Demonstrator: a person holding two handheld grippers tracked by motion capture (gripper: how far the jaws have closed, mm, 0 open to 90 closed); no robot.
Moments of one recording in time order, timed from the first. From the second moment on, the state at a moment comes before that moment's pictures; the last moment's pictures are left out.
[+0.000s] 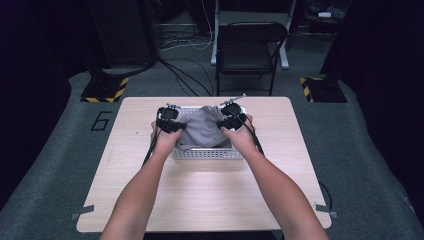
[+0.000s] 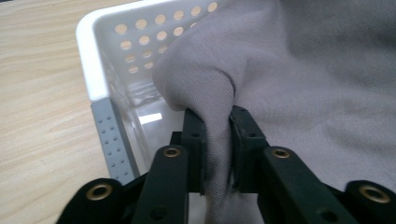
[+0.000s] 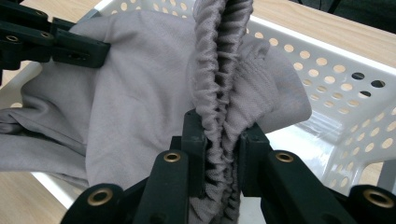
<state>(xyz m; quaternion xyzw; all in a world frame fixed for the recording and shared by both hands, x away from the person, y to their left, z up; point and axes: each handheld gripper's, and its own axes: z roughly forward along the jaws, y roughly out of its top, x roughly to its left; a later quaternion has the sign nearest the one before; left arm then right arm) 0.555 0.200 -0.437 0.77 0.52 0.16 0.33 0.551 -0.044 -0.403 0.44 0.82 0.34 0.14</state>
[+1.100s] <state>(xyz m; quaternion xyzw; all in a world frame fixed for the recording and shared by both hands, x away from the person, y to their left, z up) 0.537 0.222 -0.418 0.75 0.52 0.18 0.36 0.560 -0.043 -0.425 0.49 0.81 0.30 0.14</state>
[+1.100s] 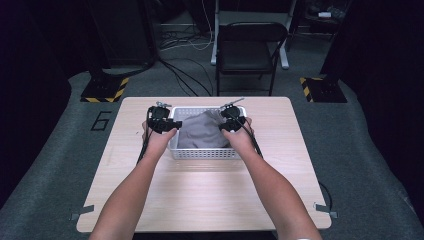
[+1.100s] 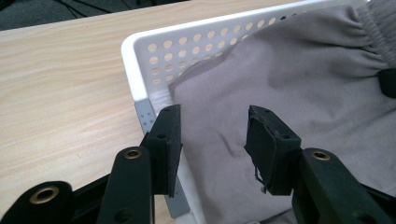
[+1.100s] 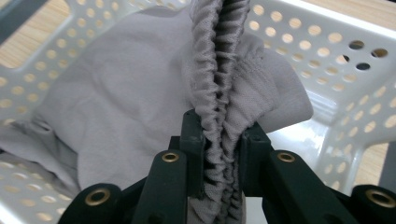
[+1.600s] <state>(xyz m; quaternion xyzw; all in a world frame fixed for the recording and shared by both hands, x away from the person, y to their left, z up) 0.533 0.230 -0.420 0.75 0.52 0.18 0.36 0.570 -0.056 -0.442 0.50 0.81 0.28 0.13</state>
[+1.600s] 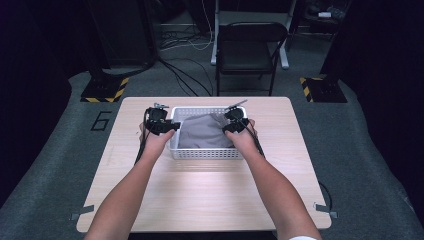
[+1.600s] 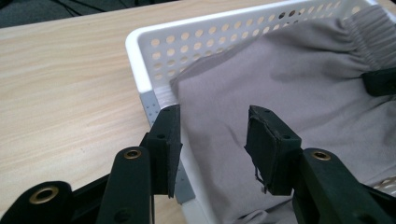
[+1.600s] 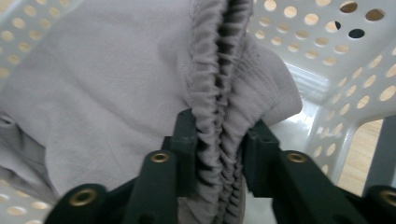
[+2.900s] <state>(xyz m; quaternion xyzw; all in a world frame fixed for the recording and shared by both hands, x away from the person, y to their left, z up) 0.471 0.246 -0.405 0.76 0.48 0.17 0.40 0.506 -0.101 -0.393 0.45 0.80 0.35 0.17</state>
